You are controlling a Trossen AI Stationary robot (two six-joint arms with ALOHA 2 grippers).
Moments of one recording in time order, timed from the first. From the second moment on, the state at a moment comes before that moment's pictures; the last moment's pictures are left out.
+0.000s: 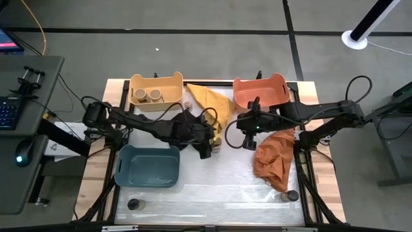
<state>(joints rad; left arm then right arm) -0.10 1.72 1.14 -0.06 -0.28 -0.09 0.11 1.36 1.35 -0.97 0.28 0.11</state>
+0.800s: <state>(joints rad) -0.08 1.77 1.14 -0.07 -0.14 -0.21 0.11 1.36 1.13 -0.88 0.25 0.11</state>
